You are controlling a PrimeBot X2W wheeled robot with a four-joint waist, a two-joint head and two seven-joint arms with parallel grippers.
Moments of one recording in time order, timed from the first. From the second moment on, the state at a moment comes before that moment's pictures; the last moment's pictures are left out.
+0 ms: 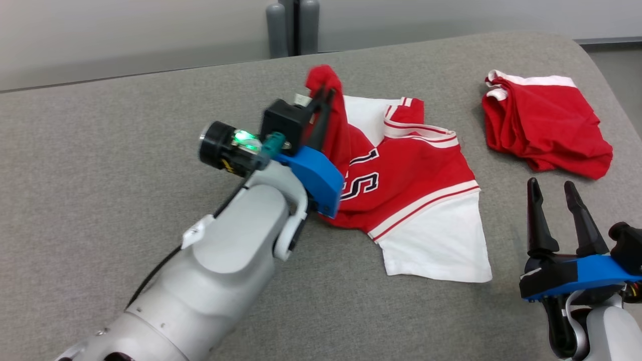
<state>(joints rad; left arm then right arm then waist) -0.90 0.10 -0.90 0.72 -0.67 0.14 -0.22 -0.21 -0.05 -0.14 0.20 0.24 0.13 -0.14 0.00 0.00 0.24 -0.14</state>
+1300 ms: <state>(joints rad) -0.75 0.05 -1.26 0.66 -0.75 0.16 -0.09 -0.22 -0.05 -0.13 0.25 0.26 0.13 -0.17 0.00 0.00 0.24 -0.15</state>
